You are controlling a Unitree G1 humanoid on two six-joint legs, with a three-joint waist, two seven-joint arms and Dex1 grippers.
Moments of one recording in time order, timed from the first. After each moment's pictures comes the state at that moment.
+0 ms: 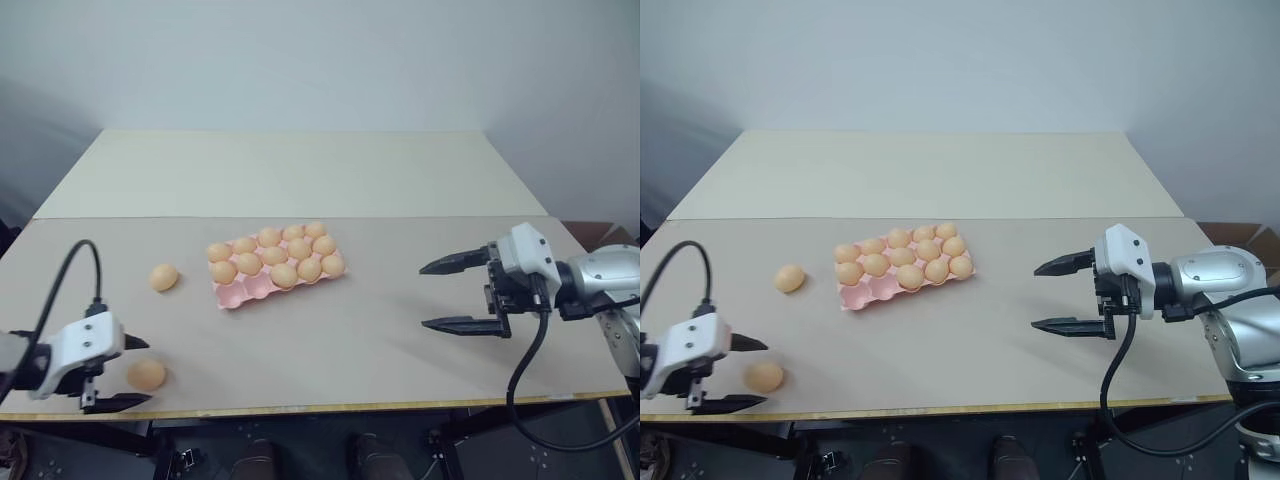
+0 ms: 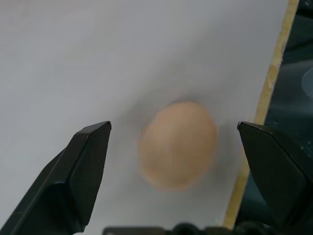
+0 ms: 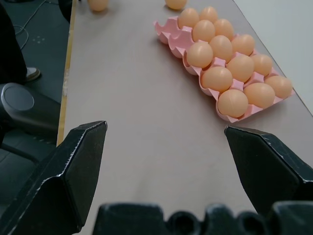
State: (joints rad) left arm 0.19 1.14 0.33 -0.14 -0.20 0.21 -1.37; right arm -0.38 -0.95 -0.12 -0.25 0.54 0.38 1.36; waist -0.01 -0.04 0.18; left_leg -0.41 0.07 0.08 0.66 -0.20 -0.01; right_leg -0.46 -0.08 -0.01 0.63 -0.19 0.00
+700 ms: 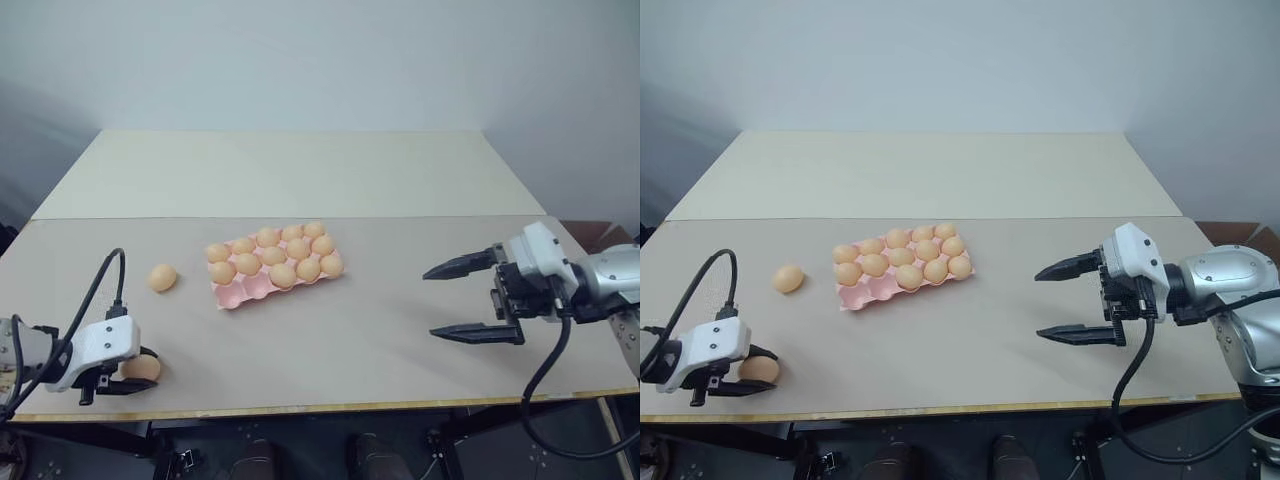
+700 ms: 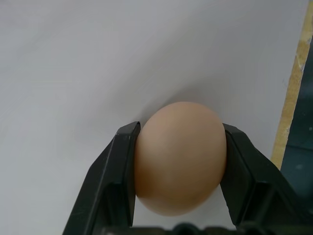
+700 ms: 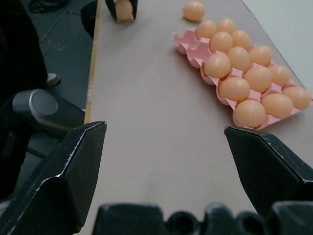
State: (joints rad) left arm 0.12 1.16 0.26 -0.04 -0.16 0.11 -1.36; right arm -0.38 -0.99 -0.14 -0.26 0.64 0.40 1.45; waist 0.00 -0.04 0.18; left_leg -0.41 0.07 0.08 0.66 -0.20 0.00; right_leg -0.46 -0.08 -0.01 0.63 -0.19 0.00
